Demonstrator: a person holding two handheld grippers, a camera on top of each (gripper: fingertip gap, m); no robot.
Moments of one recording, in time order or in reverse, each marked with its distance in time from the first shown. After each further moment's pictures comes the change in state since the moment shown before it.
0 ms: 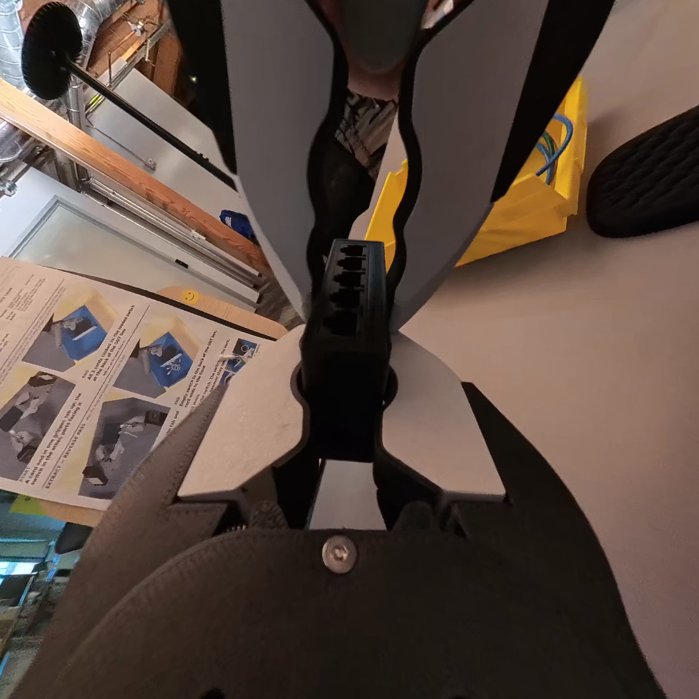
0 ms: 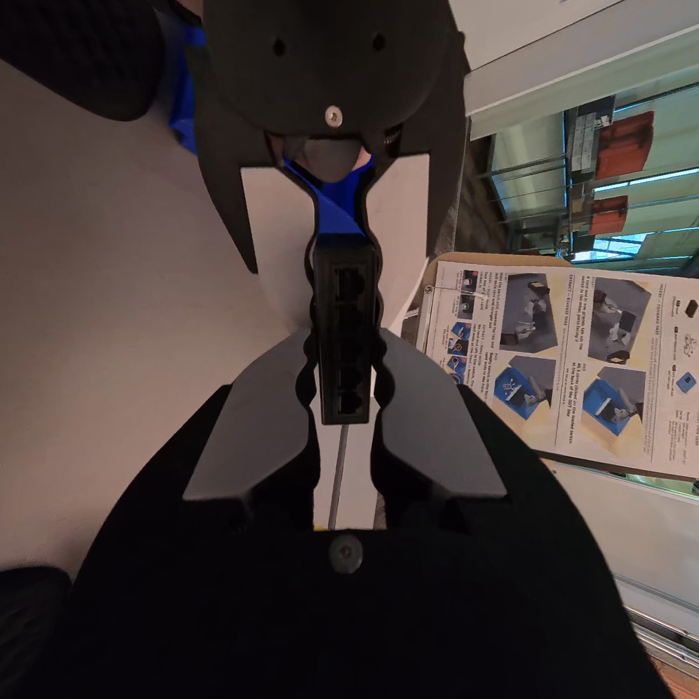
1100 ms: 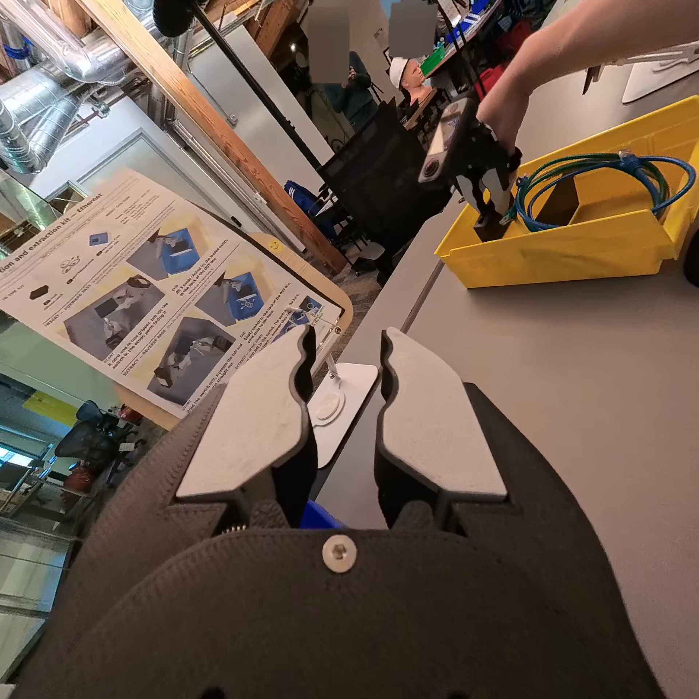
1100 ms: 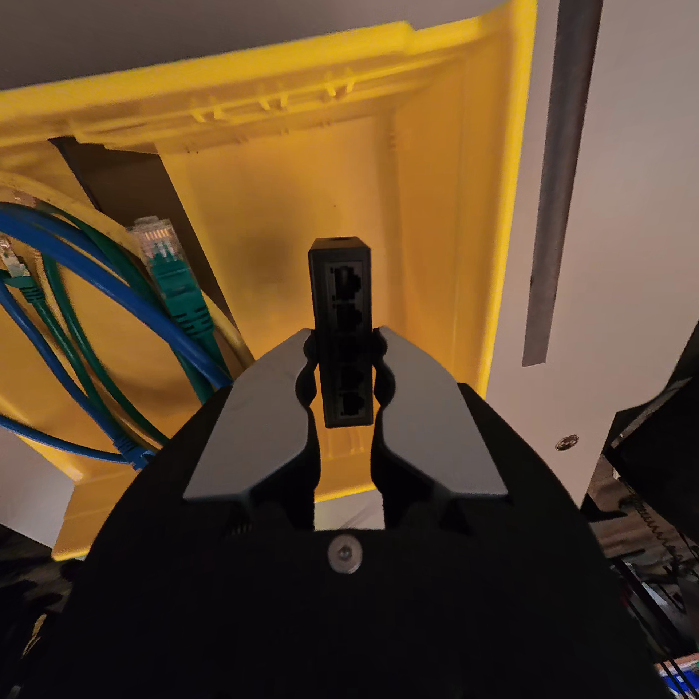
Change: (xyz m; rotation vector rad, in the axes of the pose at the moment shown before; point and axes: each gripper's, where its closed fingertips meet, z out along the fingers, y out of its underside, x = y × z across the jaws) left arm -0.069 0.022 -0.048 -0.014 -0.193 -0.195; right arm -0.075 0.448 0.004 -0.660 -0.659 0.590
